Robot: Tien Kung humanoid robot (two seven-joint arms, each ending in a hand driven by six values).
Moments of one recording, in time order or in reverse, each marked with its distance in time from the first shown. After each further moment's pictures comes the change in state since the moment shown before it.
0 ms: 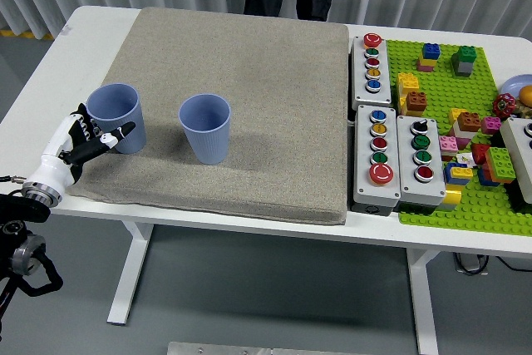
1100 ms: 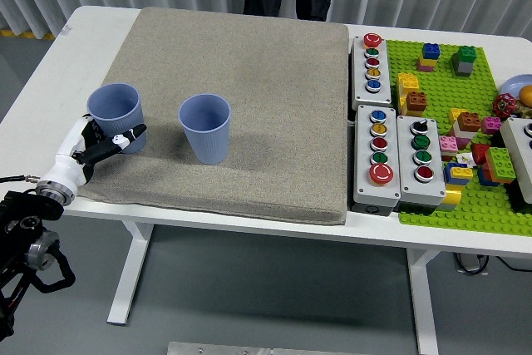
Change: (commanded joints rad) left arm -0.056 -0.016 0.068 0.073 -0.021 0.042 -0.008; right arm 0.002 -0.002 -0.003 0.000 -0.003 -0.001 0.000
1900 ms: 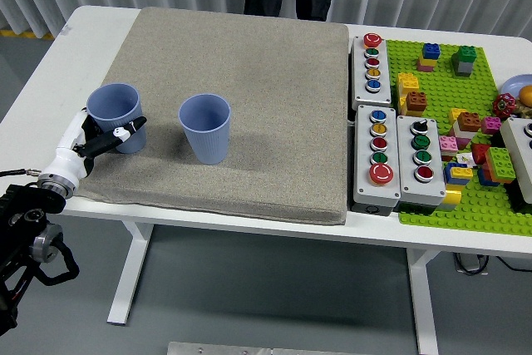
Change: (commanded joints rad) left arm -0.032 0.002 0.017 0.006 -0.005 0.036 0.004; right arm 0.007 -0.001 -0.002 0.000 0.005 0.001 0.000
